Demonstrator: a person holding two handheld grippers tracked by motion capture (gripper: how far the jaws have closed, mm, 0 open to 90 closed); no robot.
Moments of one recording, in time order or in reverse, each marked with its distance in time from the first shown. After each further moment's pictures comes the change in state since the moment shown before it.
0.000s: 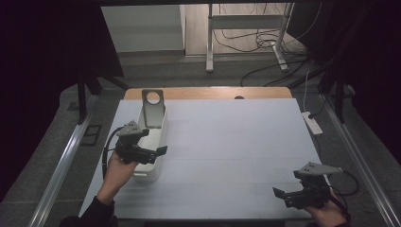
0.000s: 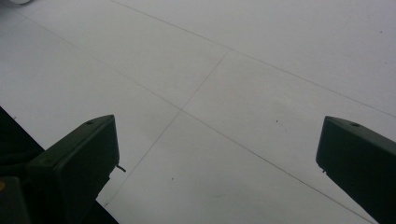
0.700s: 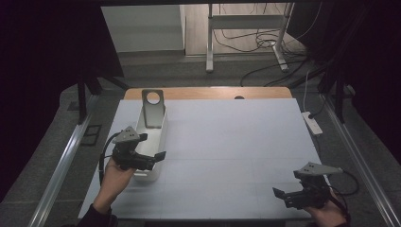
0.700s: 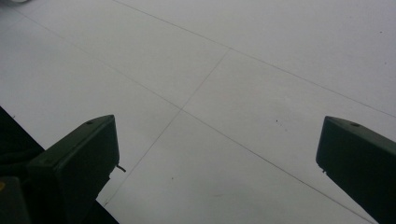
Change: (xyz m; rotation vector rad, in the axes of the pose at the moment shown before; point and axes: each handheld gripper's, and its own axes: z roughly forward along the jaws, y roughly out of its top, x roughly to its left) left arm -0.013 -0.010 -0.014 -0.016 0.002 0.004; right arm 0.001 0.000 0.000 0.000 -0.002 -0.002
